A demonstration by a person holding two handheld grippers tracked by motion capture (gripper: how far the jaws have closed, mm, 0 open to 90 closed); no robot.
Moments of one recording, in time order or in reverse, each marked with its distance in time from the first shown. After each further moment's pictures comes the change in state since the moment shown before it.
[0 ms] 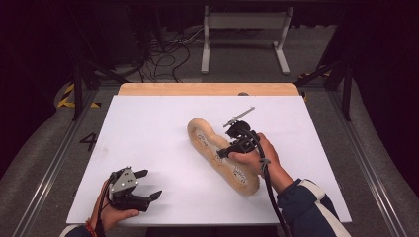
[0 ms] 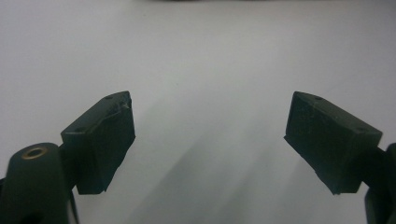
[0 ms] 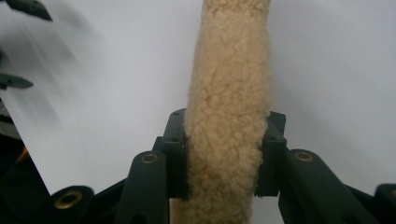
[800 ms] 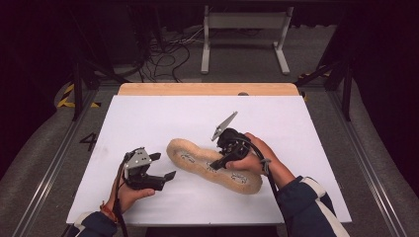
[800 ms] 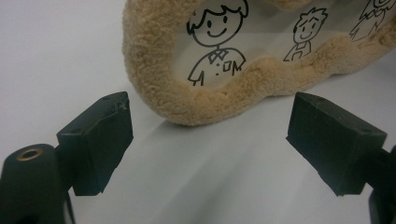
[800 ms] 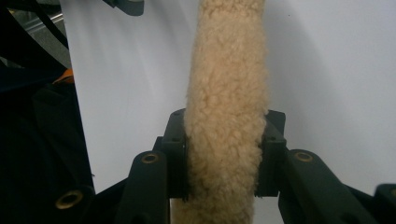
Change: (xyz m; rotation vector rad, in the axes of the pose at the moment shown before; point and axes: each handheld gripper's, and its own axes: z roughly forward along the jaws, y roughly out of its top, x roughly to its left) left arm 0.016 0.050 0.040 -0.058 -0.030 -0.074; right arm 0.018 0.007 0.006 0.090 0.165 -0.340
